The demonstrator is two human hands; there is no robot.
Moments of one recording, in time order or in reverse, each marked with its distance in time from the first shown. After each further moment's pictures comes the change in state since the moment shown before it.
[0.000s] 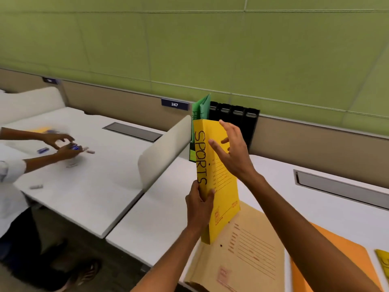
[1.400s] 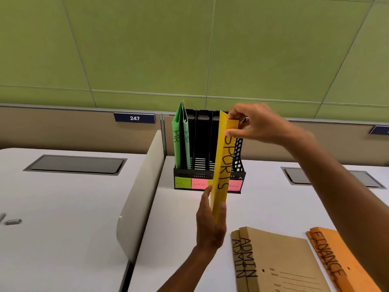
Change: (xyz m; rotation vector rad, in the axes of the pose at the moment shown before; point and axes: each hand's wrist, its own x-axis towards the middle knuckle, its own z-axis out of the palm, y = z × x) left_hand 0.188 -0.074 0.005 0.003 -0.319 0.233; right_hand 0.199 0.017 -0.008 -0.399 -0.288 0.041
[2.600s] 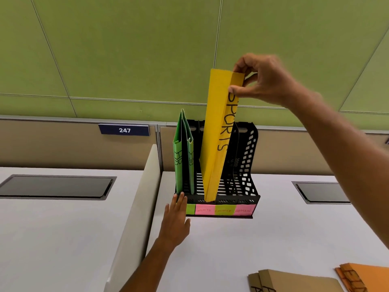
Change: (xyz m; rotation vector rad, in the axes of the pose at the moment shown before) left_hand 0.159 -0.186 -0.057 0.767 -0.477 0.117; right_hand 0.155 0.074 -0.018 -0.122 0.243 -0.144
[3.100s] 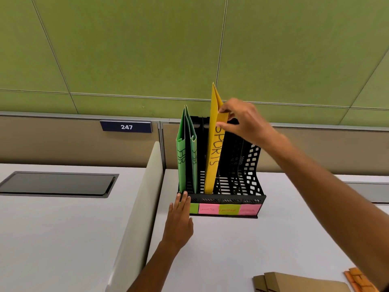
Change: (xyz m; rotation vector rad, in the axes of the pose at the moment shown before) left_hand 0.001 -0.004 0.014 -0.019 0.106 0.017; right_hand -0.039 0.034 0.114 -0.039 -0.017 -0.044
